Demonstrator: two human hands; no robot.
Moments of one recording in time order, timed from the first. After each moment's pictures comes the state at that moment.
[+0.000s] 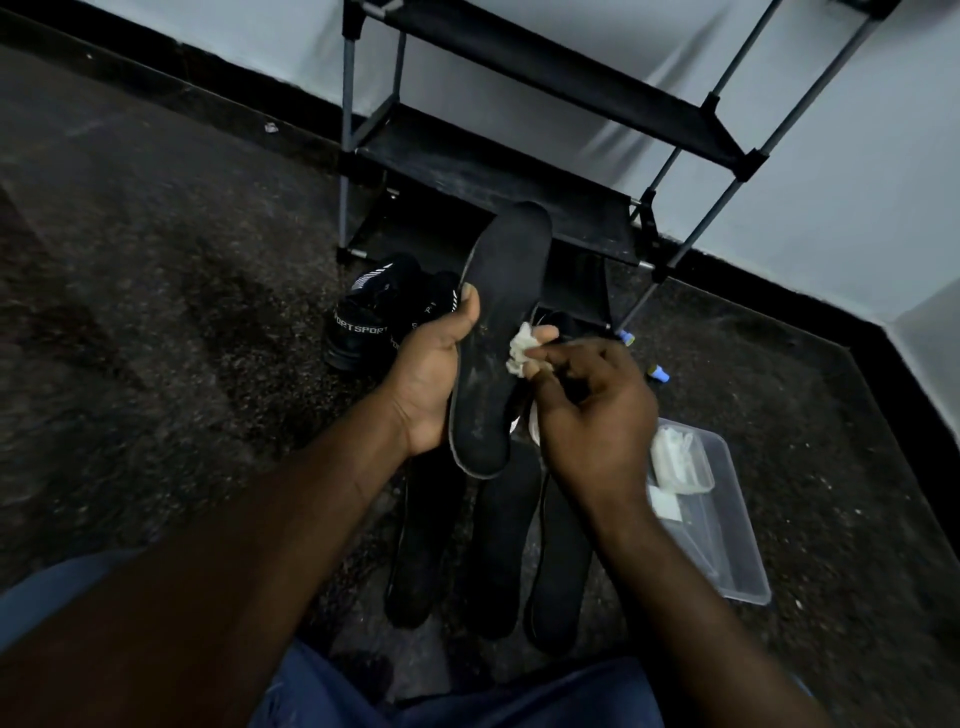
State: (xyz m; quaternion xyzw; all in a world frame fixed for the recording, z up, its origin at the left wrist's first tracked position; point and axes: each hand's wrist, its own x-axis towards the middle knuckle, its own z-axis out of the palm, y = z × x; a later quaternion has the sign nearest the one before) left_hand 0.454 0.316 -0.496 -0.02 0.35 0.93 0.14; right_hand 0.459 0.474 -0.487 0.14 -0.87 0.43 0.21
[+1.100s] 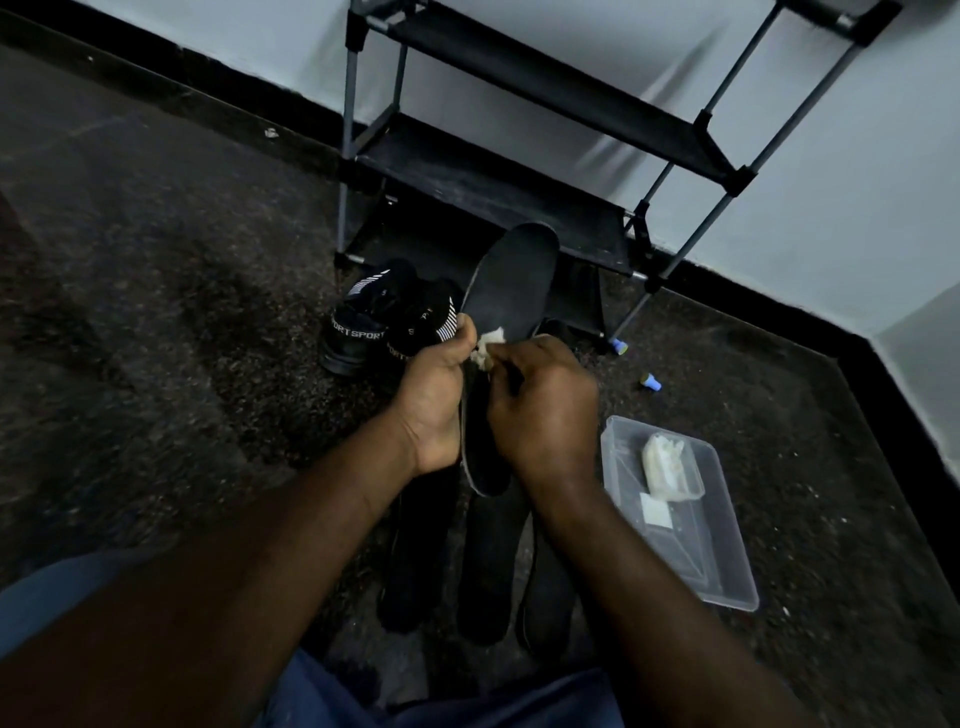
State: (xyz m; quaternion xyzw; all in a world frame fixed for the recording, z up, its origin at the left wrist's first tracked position) left_hand 0.457 0.328 -0.506 -0.11 0.32 0.93 0.15; right_hand 0.456 0.438 -0.483 0.20 -0.90 0.30 0.23
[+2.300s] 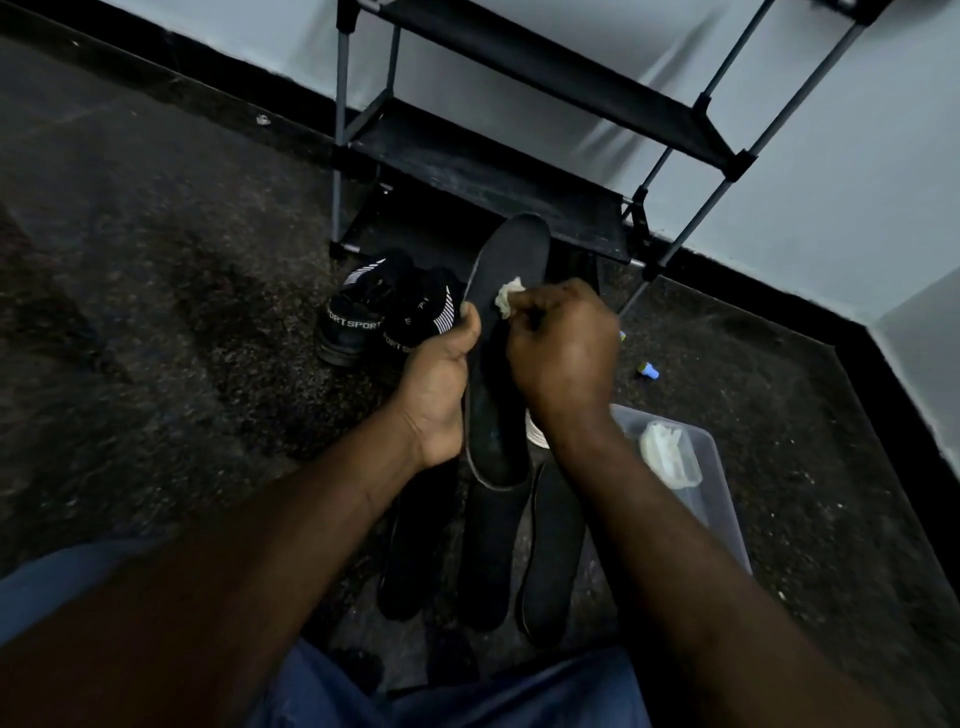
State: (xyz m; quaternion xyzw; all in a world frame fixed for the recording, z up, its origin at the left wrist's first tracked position) left_hand 0.465 0.337 -0.498 -0.11 0.35 0.93 0.11; right_hand 0.419 0.437 -0.462 0.13 -0.92 0.30 0.22
